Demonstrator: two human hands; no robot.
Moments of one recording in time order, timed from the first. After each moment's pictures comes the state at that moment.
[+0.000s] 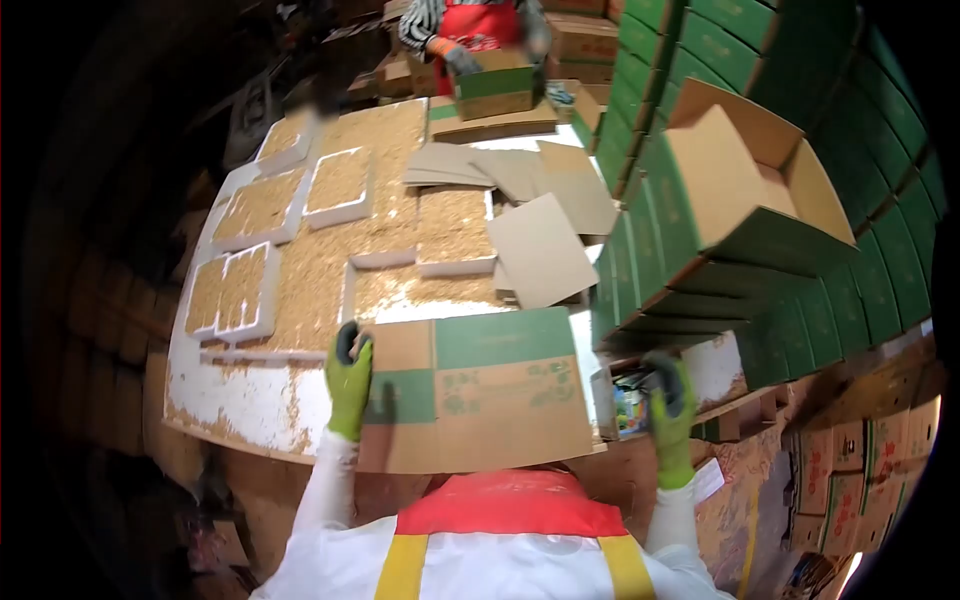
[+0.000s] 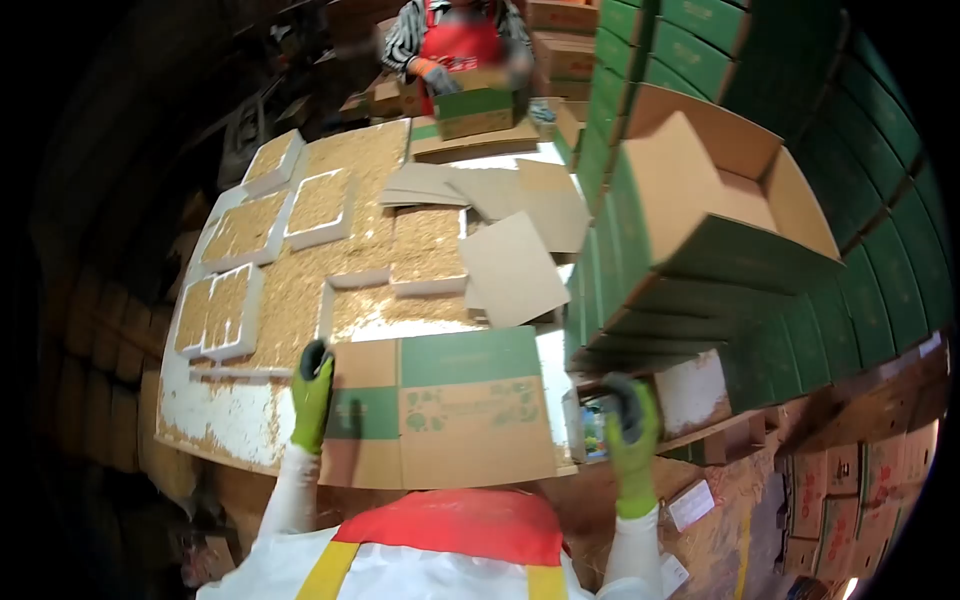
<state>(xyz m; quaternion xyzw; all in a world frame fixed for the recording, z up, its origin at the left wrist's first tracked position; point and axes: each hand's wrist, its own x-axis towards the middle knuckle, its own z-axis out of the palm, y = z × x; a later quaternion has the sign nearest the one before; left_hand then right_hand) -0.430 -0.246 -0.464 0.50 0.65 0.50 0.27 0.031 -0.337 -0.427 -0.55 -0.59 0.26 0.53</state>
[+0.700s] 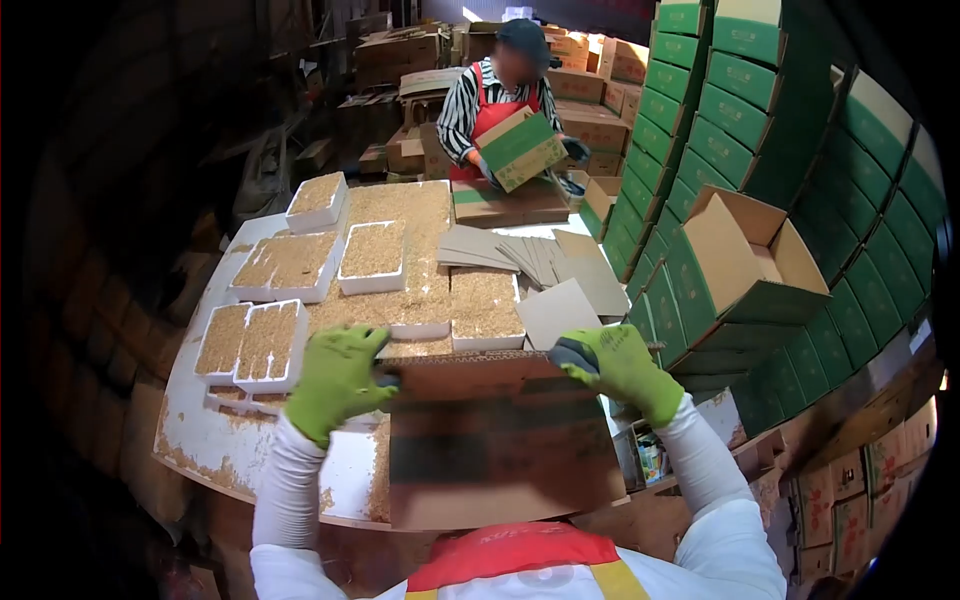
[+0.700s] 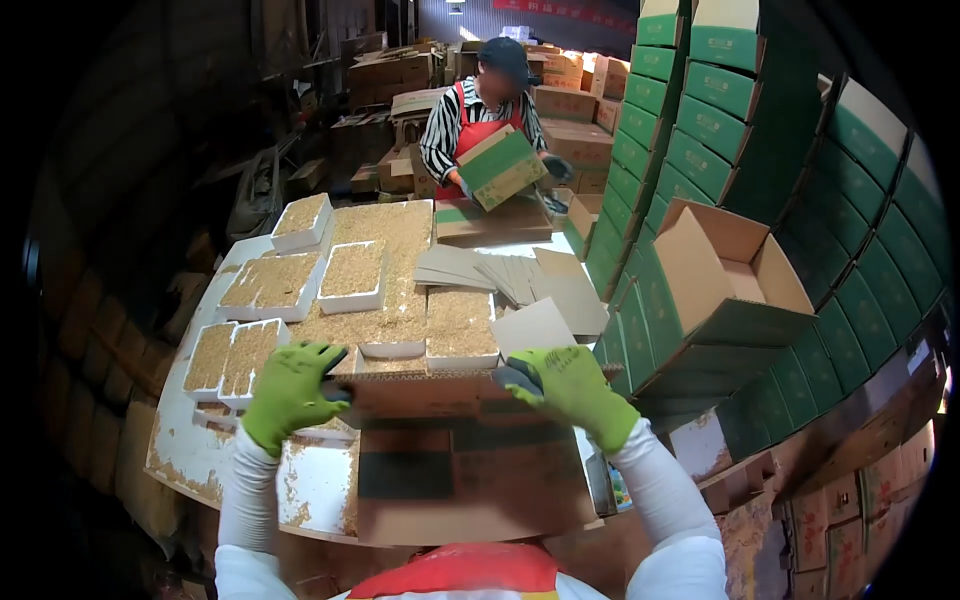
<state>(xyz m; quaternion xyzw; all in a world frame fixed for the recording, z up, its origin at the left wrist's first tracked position) -0.484 -0.221 -0.254 0.81 0.58 0.07 0.00 -0.123 -0.205 -0.287 -0.42 -0.88 -0.02 0.21</state>
